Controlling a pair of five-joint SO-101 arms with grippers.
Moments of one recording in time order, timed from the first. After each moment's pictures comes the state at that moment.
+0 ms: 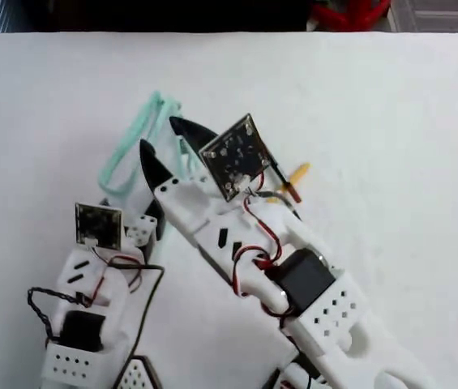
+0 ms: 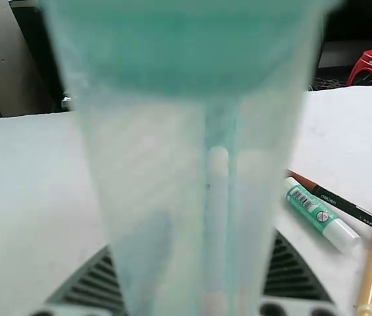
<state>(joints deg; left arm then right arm) 5.0 -103.7 97.2 31.6 0.1 -45.2 -48.0 34.5 31.6 1.3</state>
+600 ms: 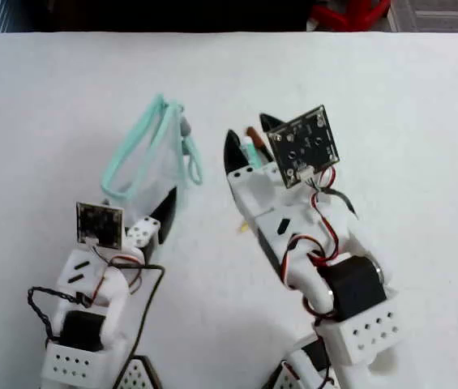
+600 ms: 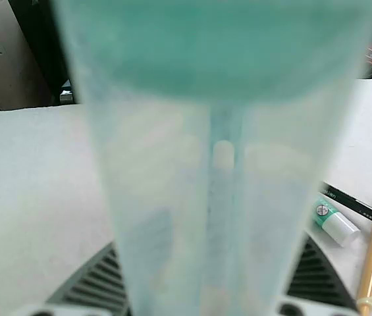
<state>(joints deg) 5.0 -103.7 97.2 32.7 0.1 -27.4 -55.9 35.7 48.4 6.7</state>
